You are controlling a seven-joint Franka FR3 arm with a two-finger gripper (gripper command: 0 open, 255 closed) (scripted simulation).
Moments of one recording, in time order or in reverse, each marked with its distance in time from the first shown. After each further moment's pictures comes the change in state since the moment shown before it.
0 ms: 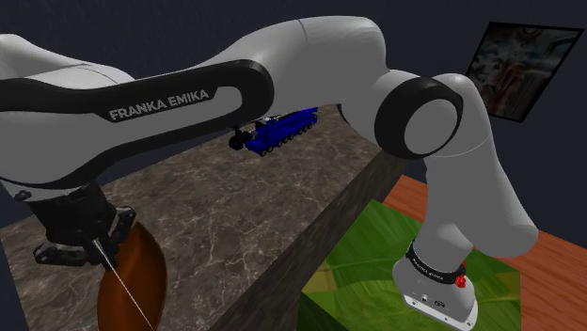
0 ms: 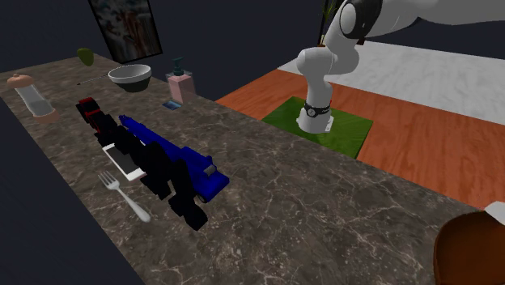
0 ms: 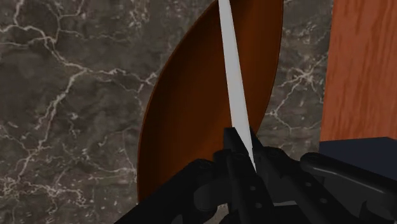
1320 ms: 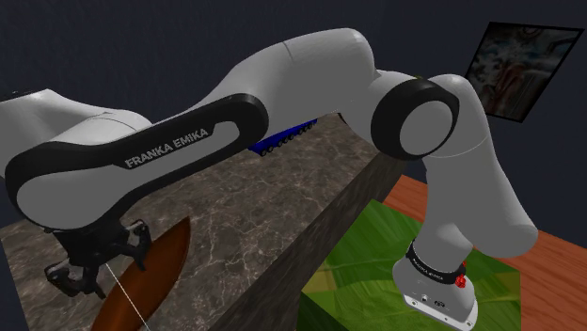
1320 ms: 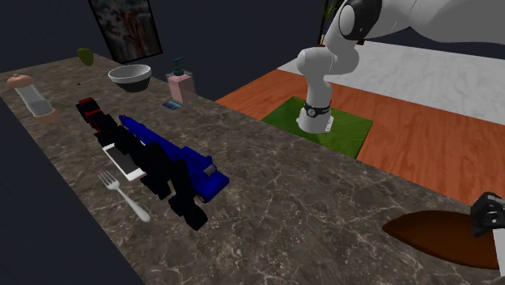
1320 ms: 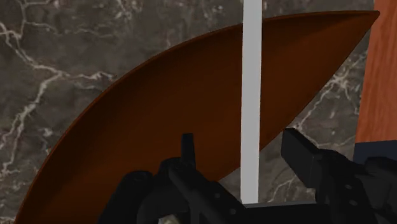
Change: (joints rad) arm -0.008 0.011 -0.003 -0.132 -0.002 0.142 -0.006
